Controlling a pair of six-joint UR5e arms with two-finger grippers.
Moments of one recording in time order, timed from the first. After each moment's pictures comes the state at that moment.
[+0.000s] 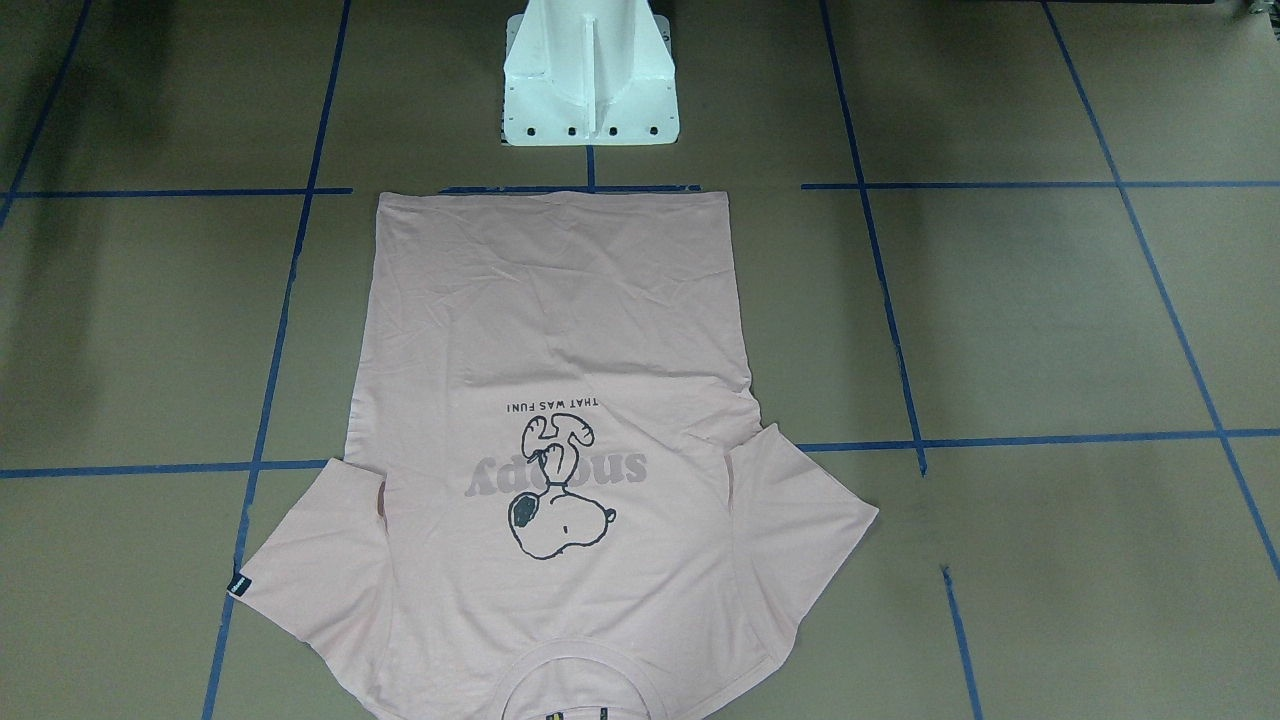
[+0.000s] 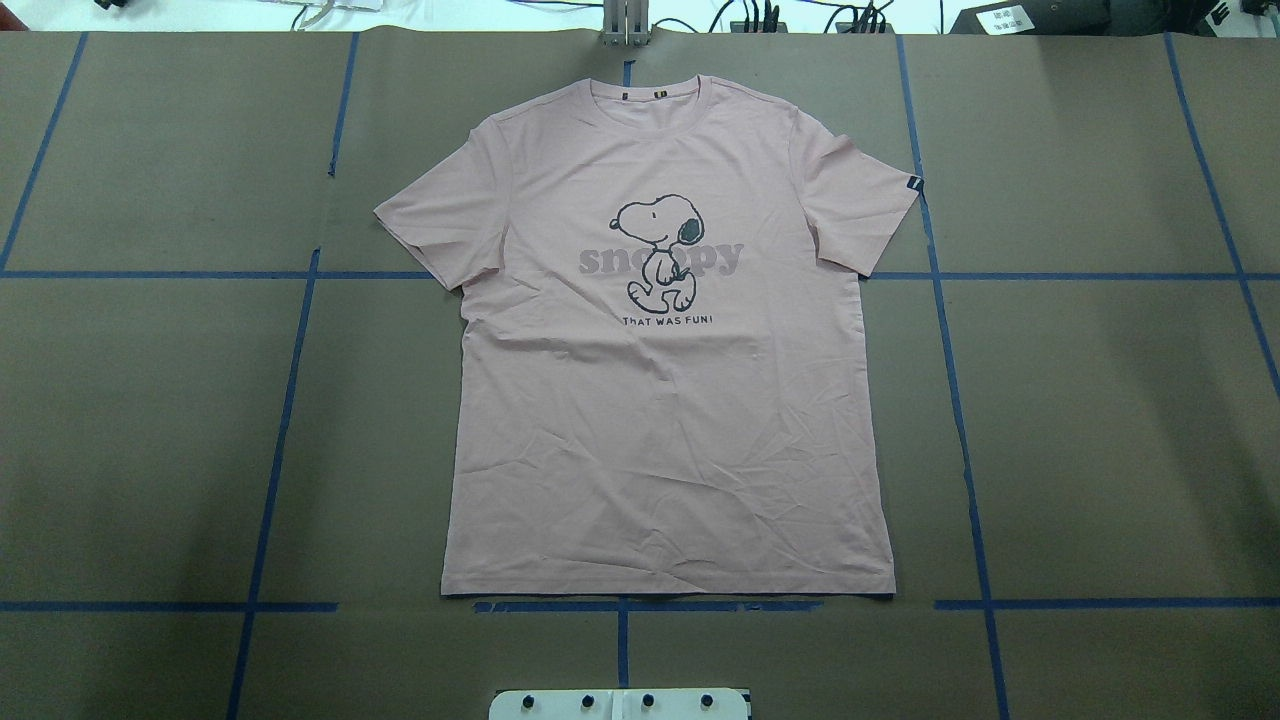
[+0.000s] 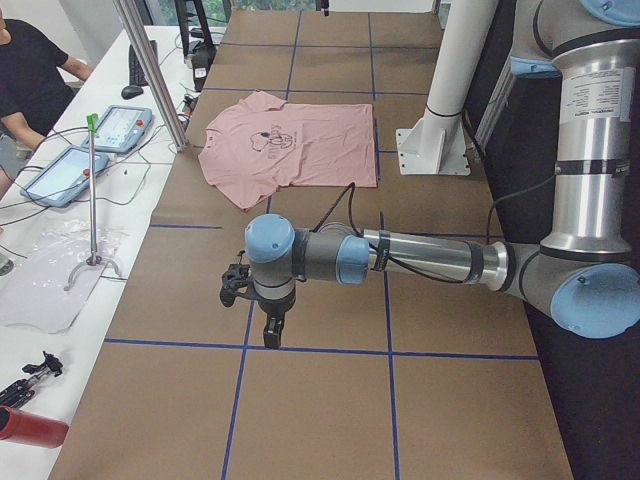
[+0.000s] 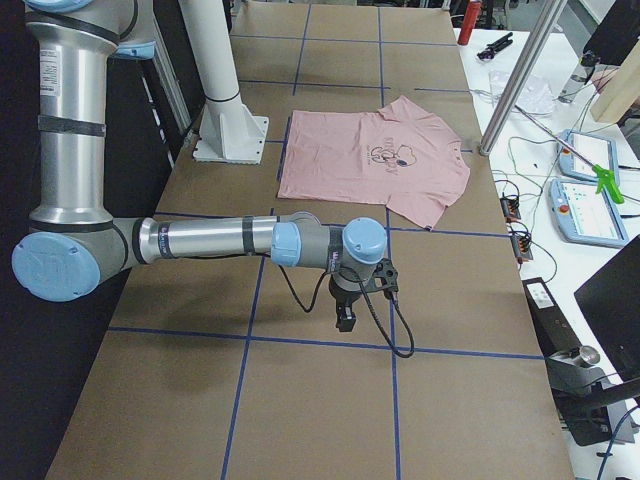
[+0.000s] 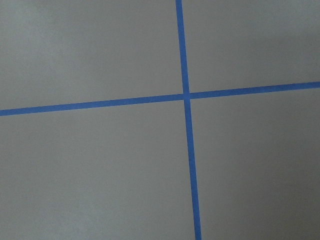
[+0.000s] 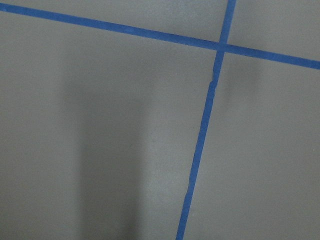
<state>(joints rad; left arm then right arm) -1.56 -1.53 -1.72 -1.54 -2.30 0.03 1.48 -1.66 1.74 -1.72 2.37 -0.15</state>
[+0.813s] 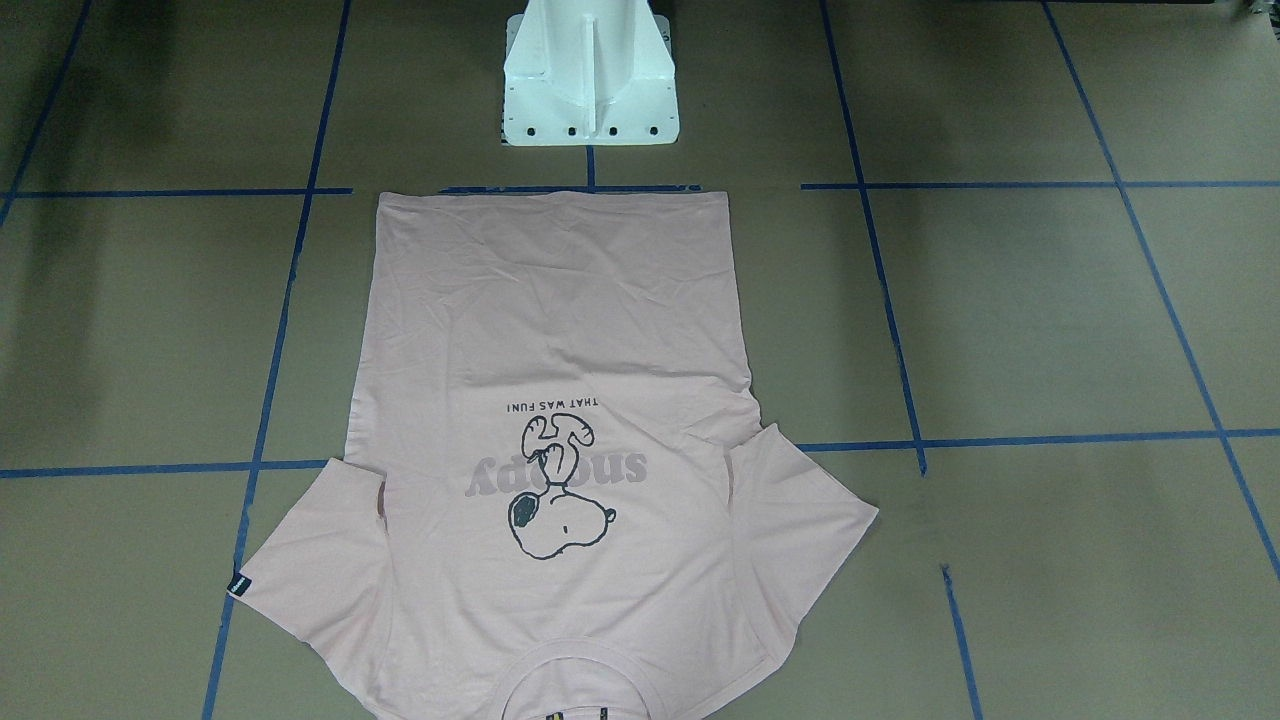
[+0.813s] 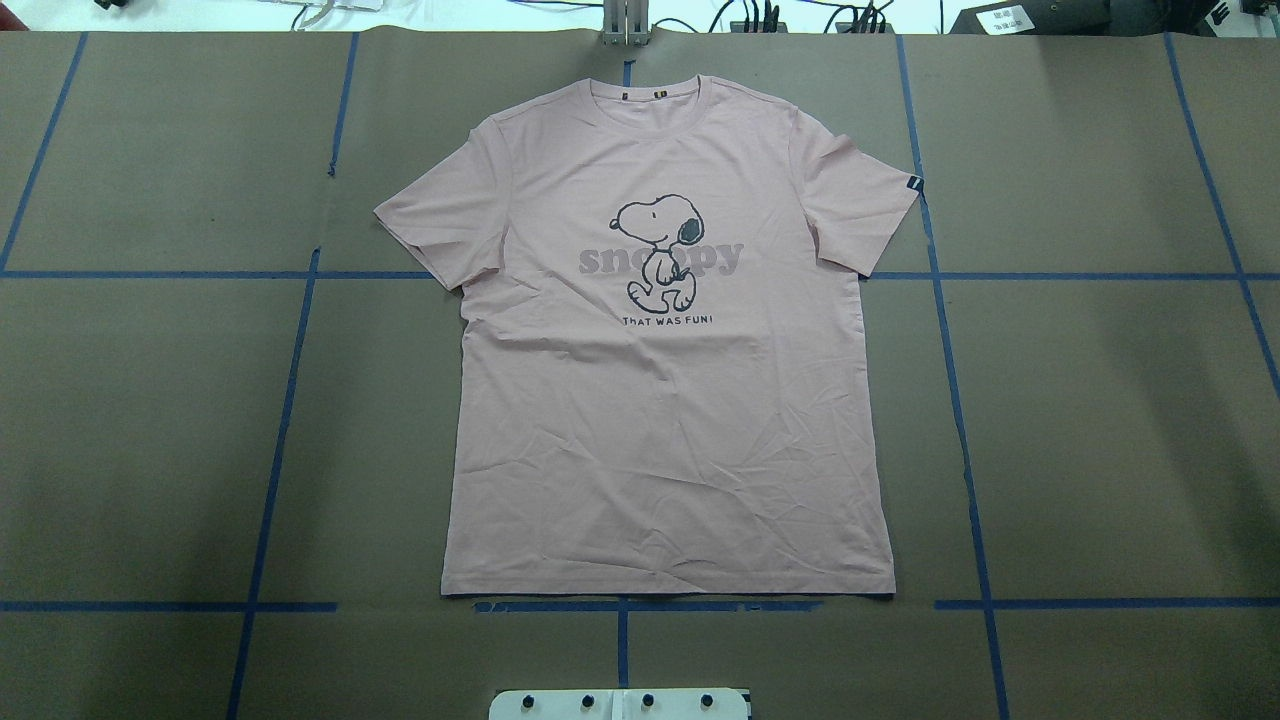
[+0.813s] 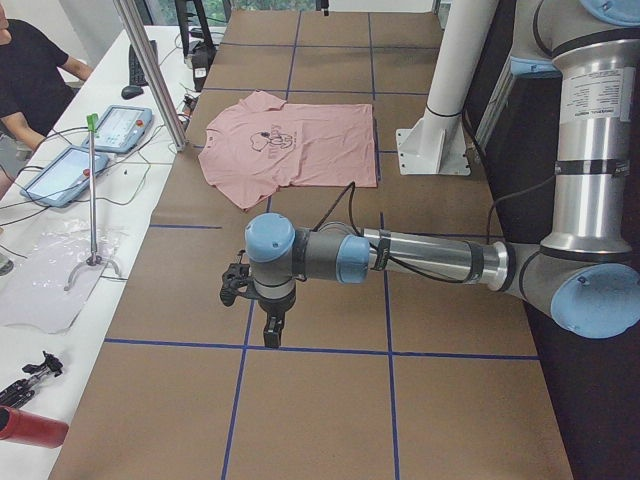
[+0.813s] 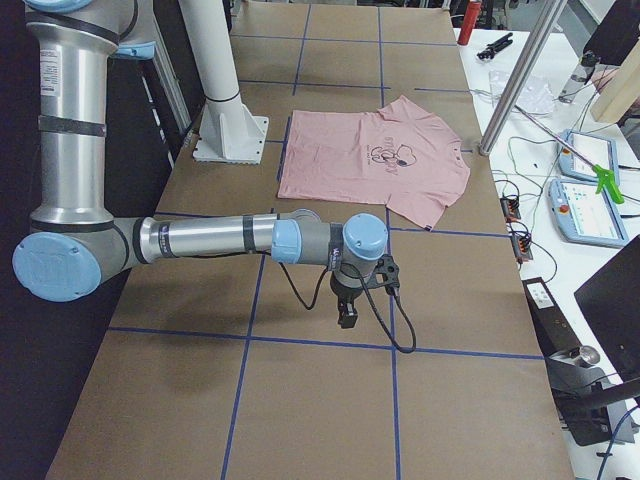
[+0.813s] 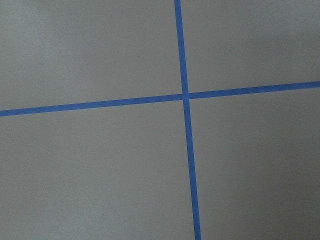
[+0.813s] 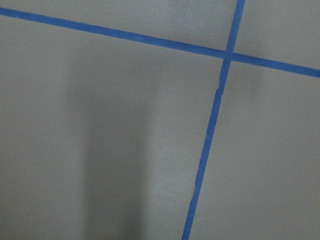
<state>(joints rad) -1.56 -1.52 -1.75 -1.54 -2.30 0.02 1.48 -1.65 1.76 -1.71 2.38 -0.16</state>
